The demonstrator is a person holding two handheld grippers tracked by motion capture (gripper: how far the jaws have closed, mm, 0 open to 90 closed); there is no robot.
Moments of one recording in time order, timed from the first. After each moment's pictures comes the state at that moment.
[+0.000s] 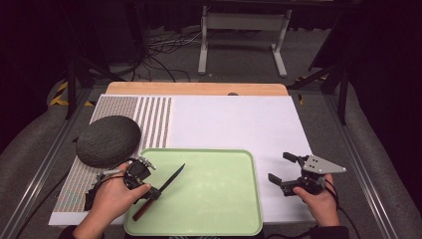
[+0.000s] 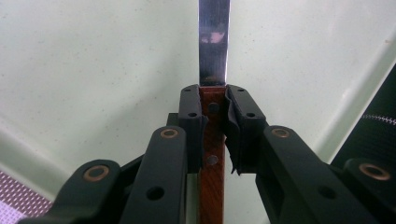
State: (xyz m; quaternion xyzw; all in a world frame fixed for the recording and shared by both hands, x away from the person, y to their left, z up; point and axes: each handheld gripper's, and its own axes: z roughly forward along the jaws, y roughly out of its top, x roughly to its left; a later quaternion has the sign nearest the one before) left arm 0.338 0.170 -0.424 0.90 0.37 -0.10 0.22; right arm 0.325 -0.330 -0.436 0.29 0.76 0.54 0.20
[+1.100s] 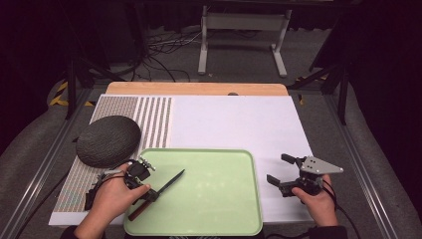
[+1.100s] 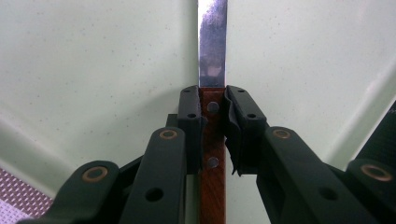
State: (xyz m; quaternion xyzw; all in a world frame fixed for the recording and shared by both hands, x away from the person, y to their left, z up) left arm 0.343 0.172 -0.437 0.90 0.37 -0.11 0.20; right arm 0.327 -0.328 -0.443 0.30 0.76 0.54 0.19
